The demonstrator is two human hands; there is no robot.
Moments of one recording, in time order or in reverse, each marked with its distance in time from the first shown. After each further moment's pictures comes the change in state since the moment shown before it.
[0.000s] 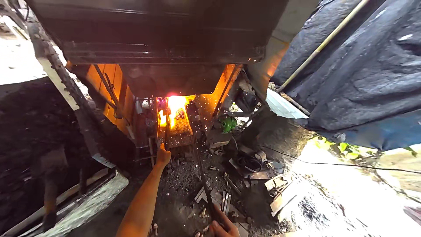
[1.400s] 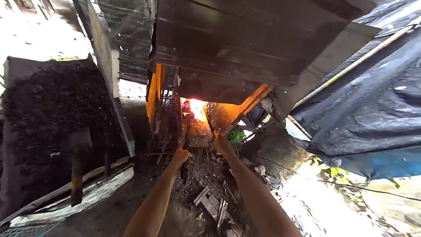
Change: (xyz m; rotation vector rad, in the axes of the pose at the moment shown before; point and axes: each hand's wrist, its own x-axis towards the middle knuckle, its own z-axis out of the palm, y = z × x) left_hand -0.079 0.021 -0.115 -0.628 -0.334 -0.187; right_hand 0.210 -0.171 0.176 -1.598 0.234 -0.213
